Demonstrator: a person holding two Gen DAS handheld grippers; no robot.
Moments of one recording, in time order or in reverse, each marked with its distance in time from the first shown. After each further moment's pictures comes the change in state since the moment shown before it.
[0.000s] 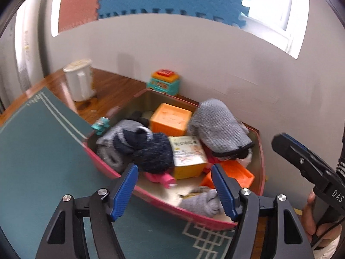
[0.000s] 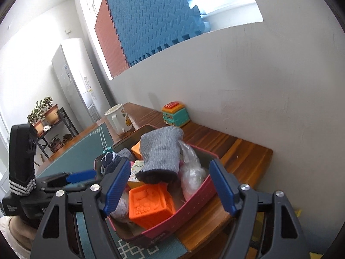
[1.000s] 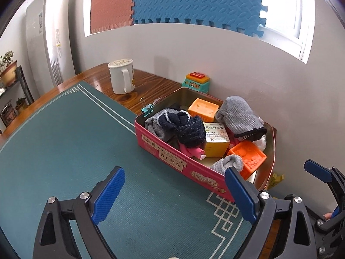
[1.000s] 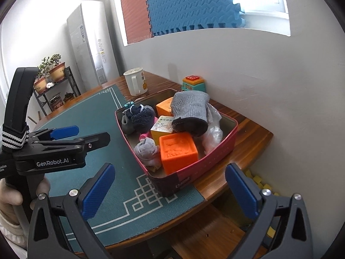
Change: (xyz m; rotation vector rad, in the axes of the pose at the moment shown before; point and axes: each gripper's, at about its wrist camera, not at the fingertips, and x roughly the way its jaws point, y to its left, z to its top) left arm -0.048 0.003 -0.032 -0.069 -0.014 0.158; right arm -0.036 0.058 -0.038 -0.198 0.155 -0.044
